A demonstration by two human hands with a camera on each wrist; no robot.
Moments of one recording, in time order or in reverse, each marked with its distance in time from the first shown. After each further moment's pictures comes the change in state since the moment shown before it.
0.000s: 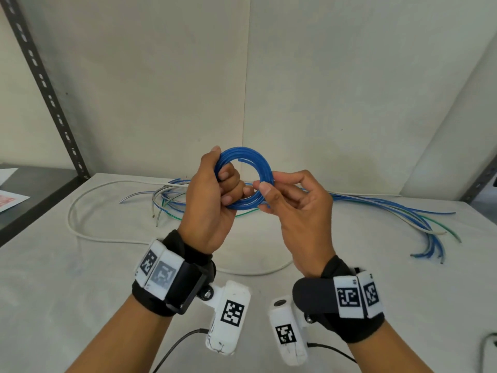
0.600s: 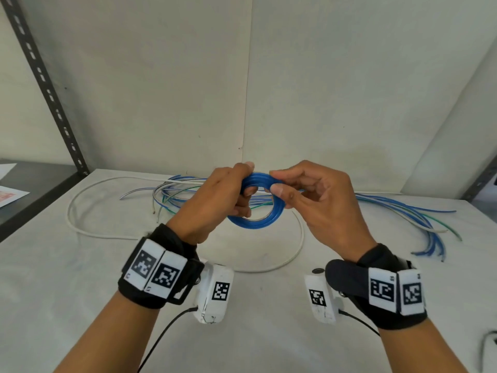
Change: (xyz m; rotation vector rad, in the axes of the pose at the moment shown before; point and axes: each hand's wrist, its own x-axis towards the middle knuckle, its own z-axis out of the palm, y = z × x) left_hand -0.002 0.009 -0.005 0.709 -0.150 -0.093; right_hand 0.020 -0.024 -0.036 -0.340 -0.319 -0.139
